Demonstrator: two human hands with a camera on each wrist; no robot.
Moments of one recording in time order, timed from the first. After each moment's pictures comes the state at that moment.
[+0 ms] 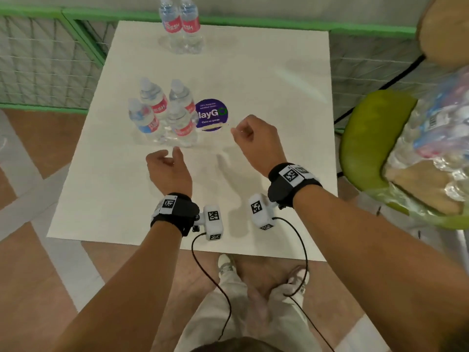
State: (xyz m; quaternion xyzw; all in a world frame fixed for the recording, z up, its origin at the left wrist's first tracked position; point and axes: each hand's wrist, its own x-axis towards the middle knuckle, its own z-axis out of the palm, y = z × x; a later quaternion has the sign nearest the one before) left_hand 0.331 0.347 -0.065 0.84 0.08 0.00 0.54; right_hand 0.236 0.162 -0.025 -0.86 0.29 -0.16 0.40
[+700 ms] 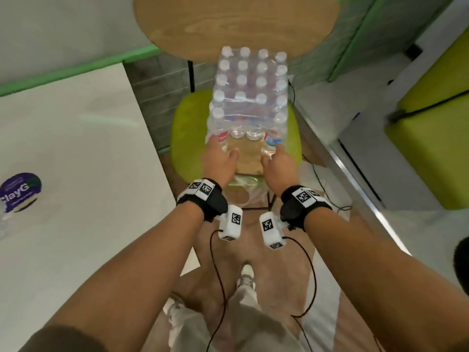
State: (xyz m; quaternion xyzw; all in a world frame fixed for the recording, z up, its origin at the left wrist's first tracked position) left_hand -0.042 -0.027 -0.039 0.76 -0.42 -0.31 0.39; right_hand -0.204 -0.073 -0.051 -0.68 0.65 -0.17 0.30
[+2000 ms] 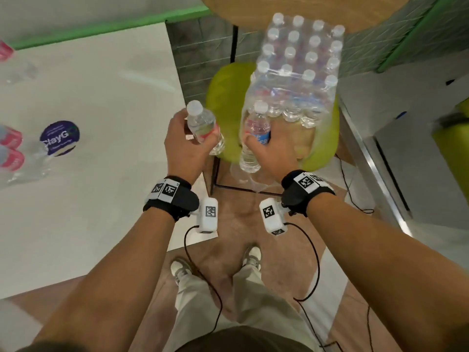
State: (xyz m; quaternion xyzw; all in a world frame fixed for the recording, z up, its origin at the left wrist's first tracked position) left_hand 0.038 0.070 -0.012 0.75 -0.33 -0.19 0.54; right_hand -0.136 -0.032 -0.026 -0.70 0.53 -0.22 0.42
